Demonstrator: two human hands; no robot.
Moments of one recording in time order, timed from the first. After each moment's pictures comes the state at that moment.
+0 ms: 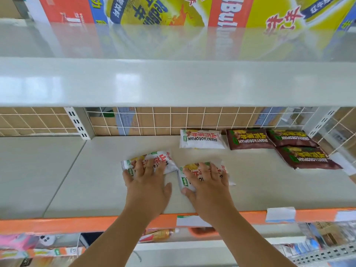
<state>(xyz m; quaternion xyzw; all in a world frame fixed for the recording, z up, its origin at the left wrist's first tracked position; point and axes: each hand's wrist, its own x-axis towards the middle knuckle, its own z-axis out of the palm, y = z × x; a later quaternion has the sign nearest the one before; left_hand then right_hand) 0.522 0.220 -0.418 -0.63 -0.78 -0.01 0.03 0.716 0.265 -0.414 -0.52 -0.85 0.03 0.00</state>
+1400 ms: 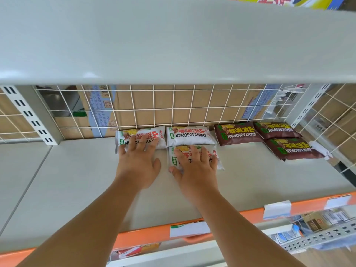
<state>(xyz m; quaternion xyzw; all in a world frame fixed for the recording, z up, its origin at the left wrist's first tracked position) 0.489 0.319 -0.431 -0.68 -0.73 -0.04 0.06 0.684 0.316 -0.422 -0.61 -0.79 0.02 0.04</state>
